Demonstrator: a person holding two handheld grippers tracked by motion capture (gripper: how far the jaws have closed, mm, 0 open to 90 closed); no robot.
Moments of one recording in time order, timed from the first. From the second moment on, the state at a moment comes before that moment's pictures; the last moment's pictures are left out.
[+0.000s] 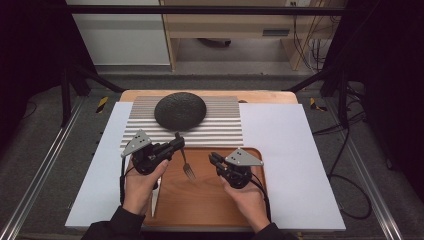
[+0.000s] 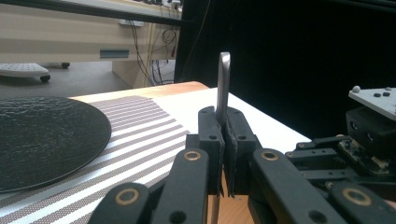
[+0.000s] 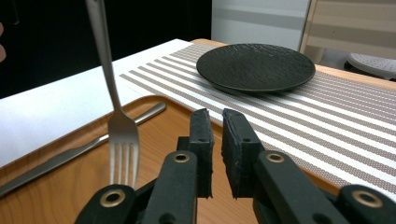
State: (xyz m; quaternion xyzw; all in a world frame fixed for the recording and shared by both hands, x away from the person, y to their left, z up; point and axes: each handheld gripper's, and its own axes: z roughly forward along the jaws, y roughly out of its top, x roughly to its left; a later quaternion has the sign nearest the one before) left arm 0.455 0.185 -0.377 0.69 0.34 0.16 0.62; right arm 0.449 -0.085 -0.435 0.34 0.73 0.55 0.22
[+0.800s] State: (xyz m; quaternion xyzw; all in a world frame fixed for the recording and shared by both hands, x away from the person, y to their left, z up) left arm 0.439 0.208 -0.377 0.70 0.33 0.17 0.61; right arm 0.459 -0.128 -0.438 0.39 0.71 0.53 0.25
